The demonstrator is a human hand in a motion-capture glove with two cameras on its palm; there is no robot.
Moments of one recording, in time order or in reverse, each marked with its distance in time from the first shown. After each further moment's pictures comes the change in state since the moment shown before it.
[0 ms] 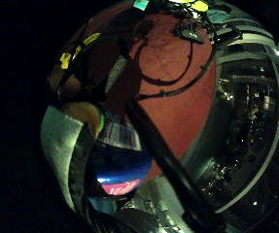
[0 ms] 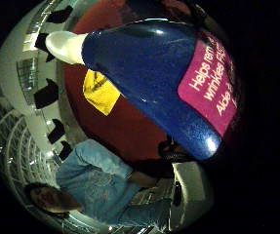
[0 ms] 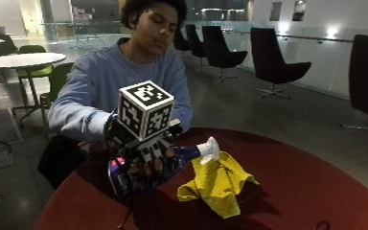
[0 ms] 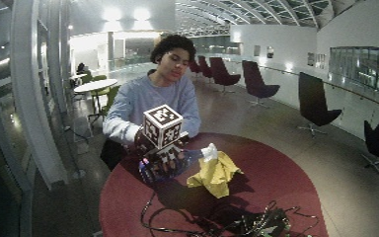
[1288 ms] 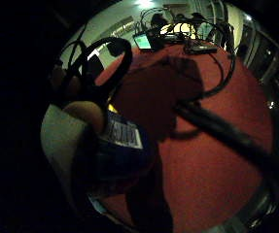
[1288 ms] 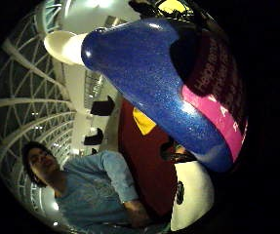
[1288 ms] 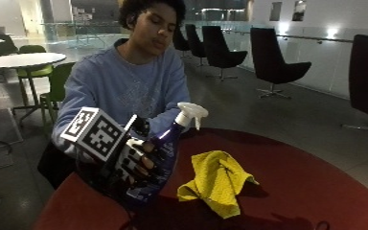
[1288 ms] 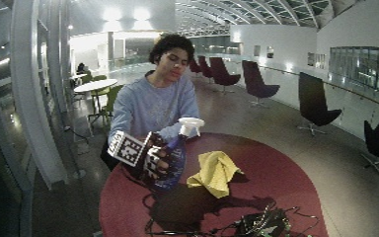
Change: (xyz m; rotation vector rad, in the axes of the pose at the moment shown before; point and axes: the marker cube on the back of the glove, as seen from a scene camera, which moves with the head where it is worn) arm 0.023 0.021 0.045 0.504 -0.587 -0.121
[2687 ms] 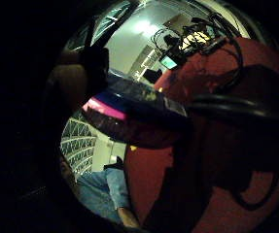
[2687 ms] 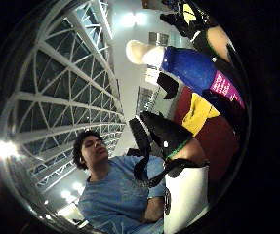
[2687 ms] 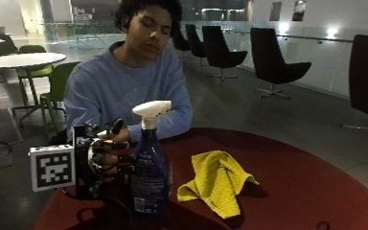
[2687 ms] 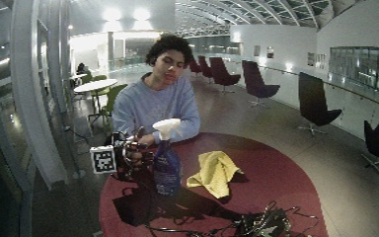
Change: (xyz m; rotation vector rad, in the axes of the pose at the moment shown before) arm 0.038 0.050 -0.026 0.248 -0.693 -0.061
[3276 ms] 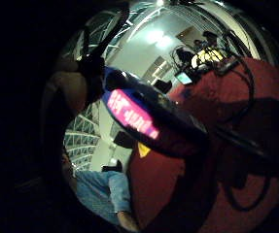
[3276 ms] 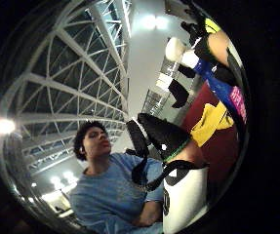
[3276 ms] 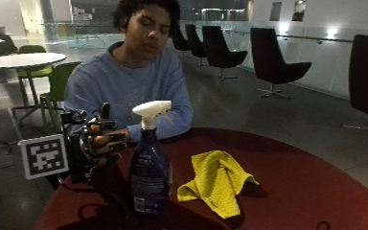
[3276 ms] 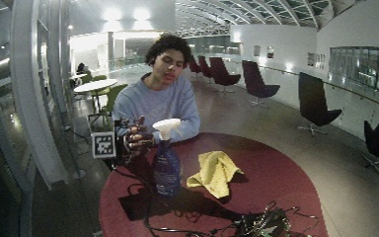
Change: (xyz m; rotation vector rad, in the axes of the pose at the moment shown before) arm -0.036 -0.002 -0.005 0.185 -0.074 -0.162
